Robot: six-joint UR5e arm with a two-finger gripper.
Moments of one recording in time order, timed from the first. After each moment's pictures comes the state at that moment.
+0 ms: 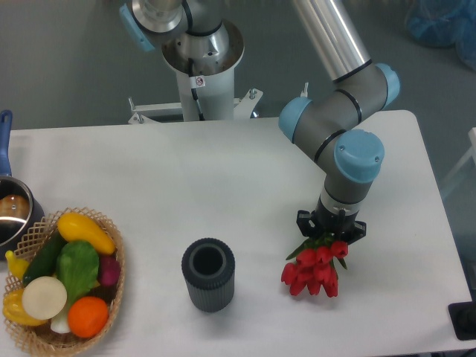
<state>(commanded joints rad) 2.63 -2.12 -1.59 -0.91 1.47 0.86</state>
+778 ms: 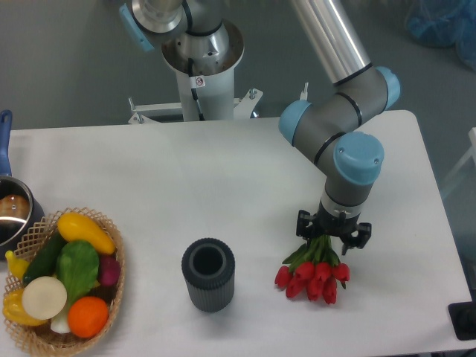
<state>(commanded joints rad) 2.67 -2.04 -1.58 -0.89 1.48 0.87</state>
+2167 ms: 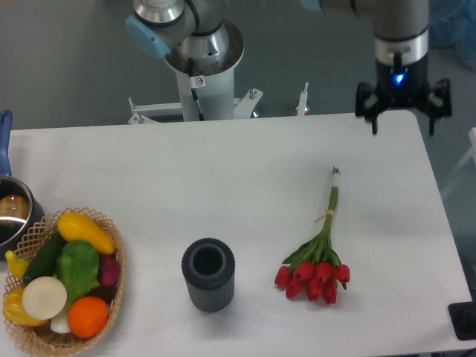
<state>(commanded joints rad) 2.99 -1.59 -1.64 -1.16 1.56 1.53</state>
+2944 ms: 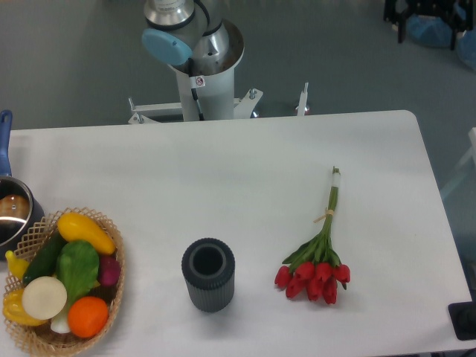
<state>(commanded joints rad) 3.20 -1.50 -1.65 -1.23 1.44 1.76</state>
